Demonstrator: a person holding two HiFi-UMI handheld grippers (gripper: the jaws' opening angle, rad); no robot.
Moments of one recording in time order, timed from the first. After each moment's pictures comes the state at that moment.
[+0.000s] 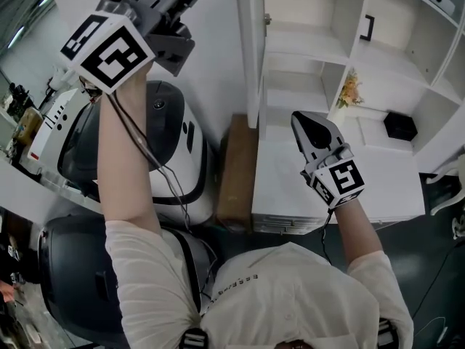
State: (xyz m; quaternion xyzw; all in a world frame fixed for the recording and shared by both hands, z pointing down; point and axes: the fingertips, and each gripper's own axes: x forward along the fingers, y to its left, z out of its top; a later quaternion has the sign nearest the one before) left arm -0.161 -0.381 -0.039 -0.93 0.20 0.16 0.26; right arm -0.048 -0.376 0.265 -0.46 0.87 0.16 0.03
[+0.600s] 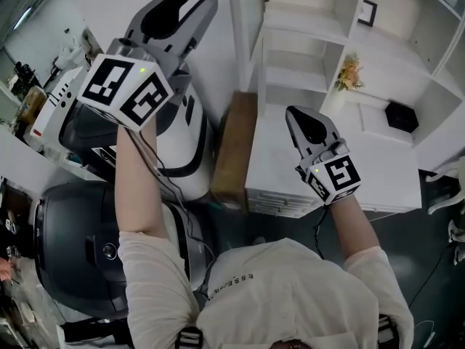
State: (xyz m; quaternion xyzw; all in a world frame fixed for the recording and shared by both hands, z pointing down) left arm -0.184 -0.341 0.058 -0.89 0.36 0.10 0.26; right arm -0.054 -0.315 0.286 -0.43 0.89 0.14 0.03
